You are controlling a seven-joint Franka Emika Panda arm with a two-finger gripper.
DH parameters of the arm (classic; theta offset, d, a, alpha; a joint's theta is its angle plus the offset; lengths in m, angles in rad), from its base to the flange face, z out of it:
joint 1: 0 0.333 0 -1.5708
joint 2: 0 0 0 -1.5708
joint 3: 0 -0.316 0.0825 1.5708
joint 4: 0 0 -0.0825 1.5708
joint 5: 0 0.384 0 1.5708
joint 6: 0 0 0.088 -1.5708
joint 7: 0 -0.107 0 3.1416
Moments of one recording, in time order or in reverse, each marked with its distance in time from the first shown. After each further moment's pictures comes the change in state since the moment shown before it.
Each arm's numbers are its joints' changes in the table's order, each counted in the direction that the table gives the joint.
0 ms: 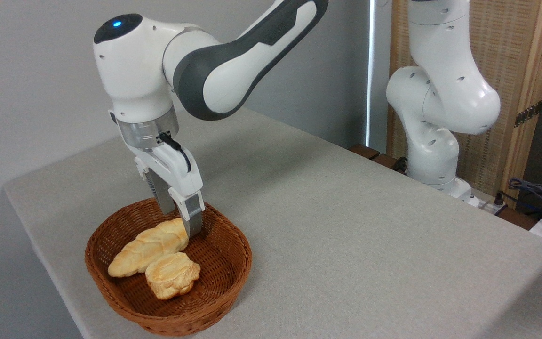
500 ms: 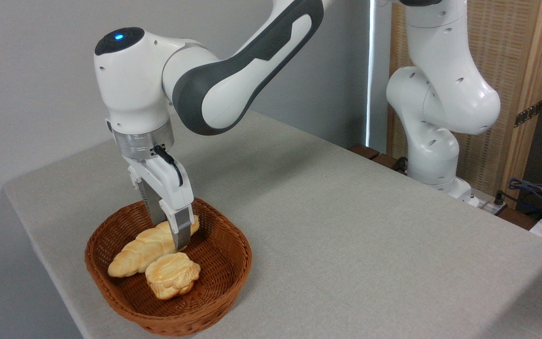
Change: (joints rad) arm 0.000 0.036 0.000 0.005 0.000 0.102 -0.042
